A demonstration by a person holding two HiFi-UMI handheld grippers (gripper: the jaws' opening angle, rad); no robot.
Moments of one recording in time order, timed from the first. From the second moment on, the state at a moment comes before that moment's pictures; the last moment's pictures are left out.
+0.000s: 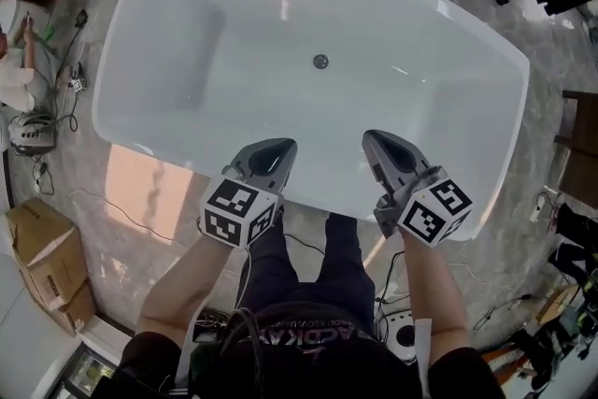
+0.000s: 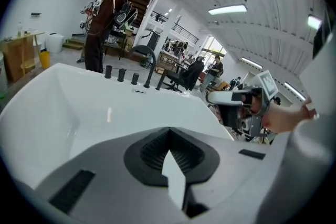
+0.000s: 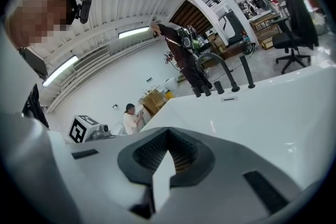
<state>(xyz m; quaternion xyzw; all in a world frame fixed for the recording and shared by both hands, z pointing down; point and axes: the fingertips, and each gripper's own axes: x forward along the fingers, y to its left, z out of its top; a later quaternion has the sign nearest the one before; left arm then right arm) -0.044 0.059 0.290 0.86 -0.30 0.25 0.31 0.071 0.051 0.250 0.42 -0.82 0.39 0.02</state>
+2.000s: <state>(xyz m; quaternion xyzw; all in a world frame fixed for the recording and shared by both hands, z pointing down) -0.029 0.014 0.495 0.89 -0.25 0.28 0.28 0.065 -0.111 0.676 0.42 -0.77 0.40 0.25</state>
